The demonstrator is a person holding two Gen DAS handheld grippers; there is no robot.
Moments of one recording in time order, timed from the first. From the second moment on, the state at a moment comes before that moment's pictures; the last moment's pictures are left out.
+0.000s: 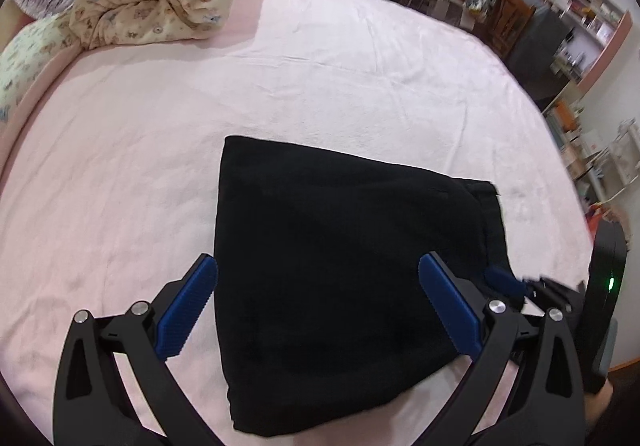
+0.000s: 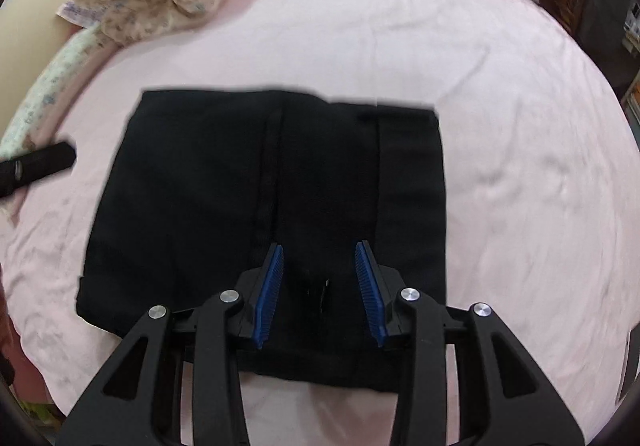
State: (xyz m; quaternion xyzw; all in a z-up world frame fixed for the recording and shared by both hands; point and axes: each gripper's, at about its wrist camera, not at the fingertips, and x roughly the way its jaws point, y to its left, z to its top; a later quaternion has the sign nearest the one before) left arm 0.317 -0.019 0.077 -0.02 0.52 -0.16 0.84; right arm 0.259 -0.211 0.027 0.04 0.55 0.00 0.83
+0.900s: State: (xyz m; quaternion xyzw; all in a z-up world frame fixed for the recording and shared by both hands) left arm 0.327 -0.035 0.067 0.02 0.54 -0.13 0.83; right arm 0.344 -0.232 0.001 0.11 0.56 -0.02 0.82
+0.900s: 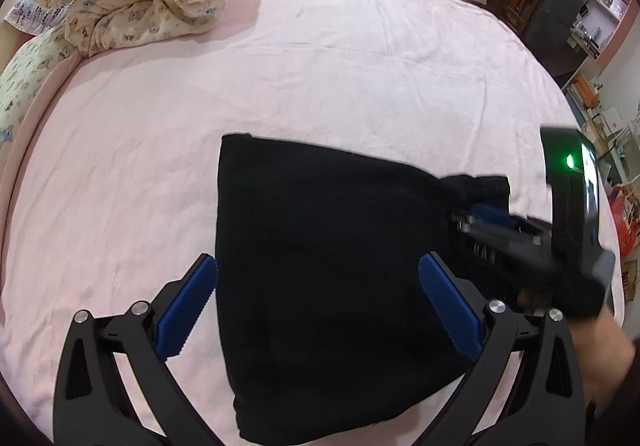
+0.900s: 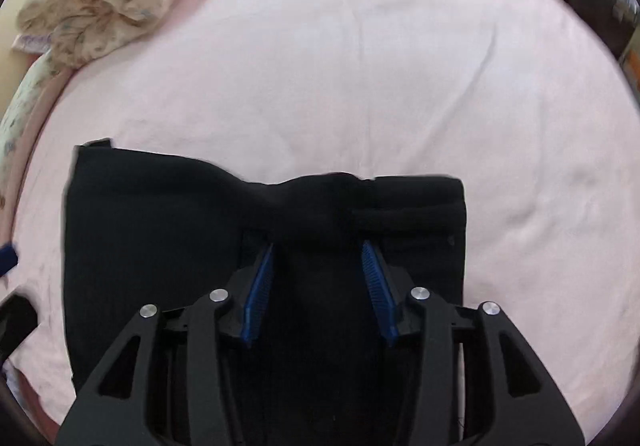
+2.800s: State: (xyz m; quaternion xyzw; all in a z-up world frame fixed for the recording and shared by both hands) left arm 0.398 0.030 -0.074 -0.29 0.71 -0.26 0.58; right arm 0.281 -0.340 -0.043 0.29 0.59 0.26 0.71
